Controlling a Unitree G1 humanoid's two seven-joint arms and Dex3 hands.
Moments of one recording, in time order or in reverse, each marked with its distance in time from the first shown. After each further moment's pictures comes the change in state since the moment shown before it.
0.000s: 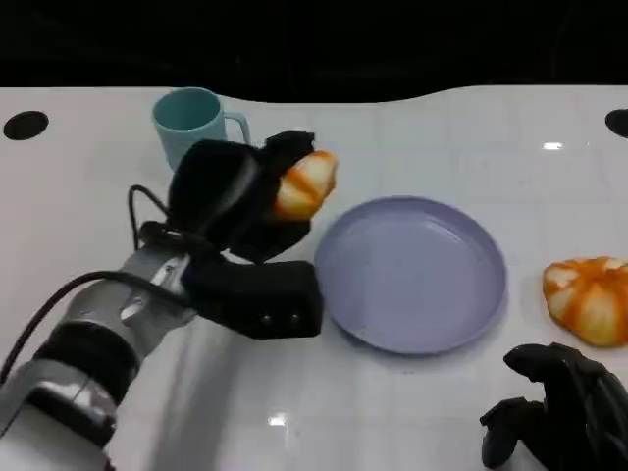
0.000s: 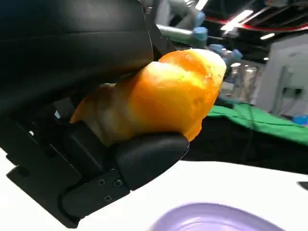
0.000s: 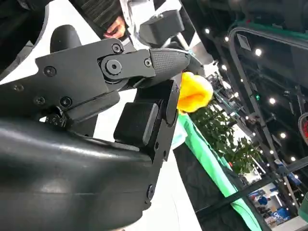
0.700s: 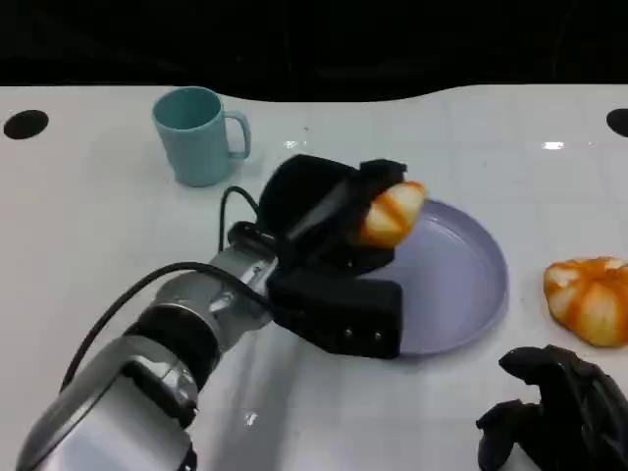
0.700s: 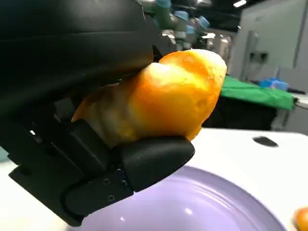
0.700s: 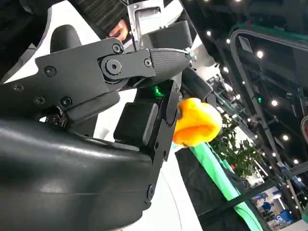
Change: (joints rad) left arm -0.101 -0.185 -0.099 0.180 0.052 0.024 -0.031; right arm 0.011 0.001 0.013 -0.011 -0.001 0.000 0.000
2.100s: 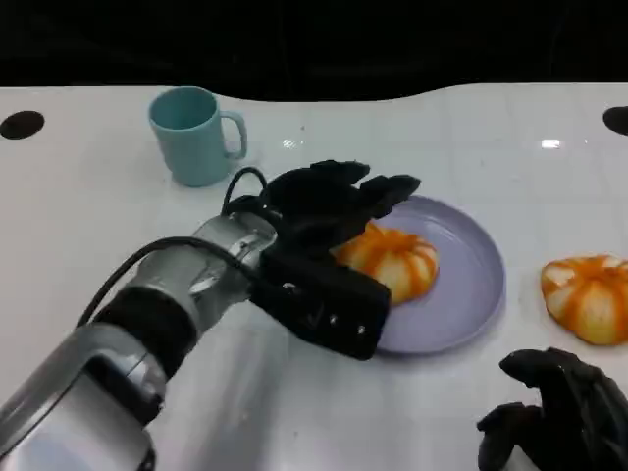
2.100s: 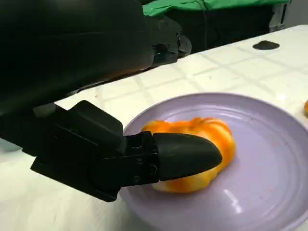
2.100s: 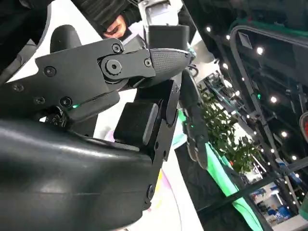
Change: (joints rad) left arm 0.034 0.140 -0.037 -0.236 -0.022 0.048 -0.471; right arm 0.012 0.000 0.008 -0.012 0.000 -0.010 -0.011
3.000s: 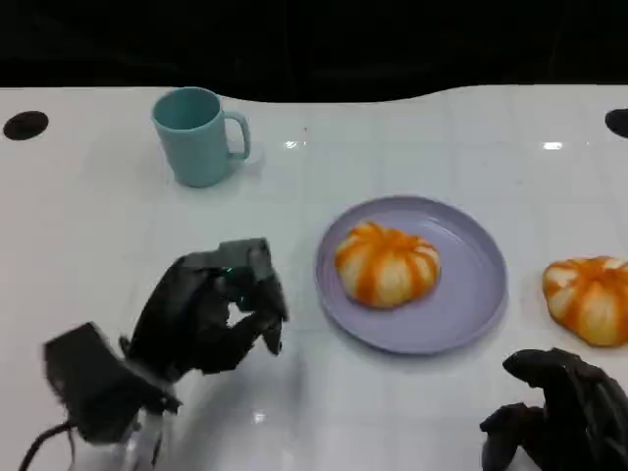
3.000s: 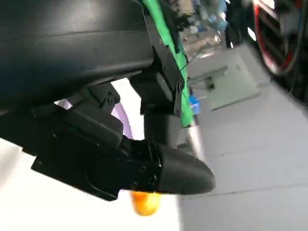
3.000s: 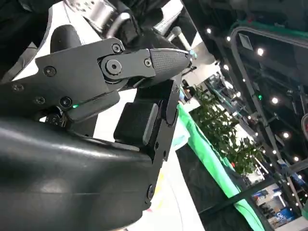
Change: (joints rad) left arm 0.646 -0.078 0.529 -0.358 -1.197 -0.203 -0.660; right arm -0.001 -0.008 -0.009 0.001 0.005 0.017 0.004
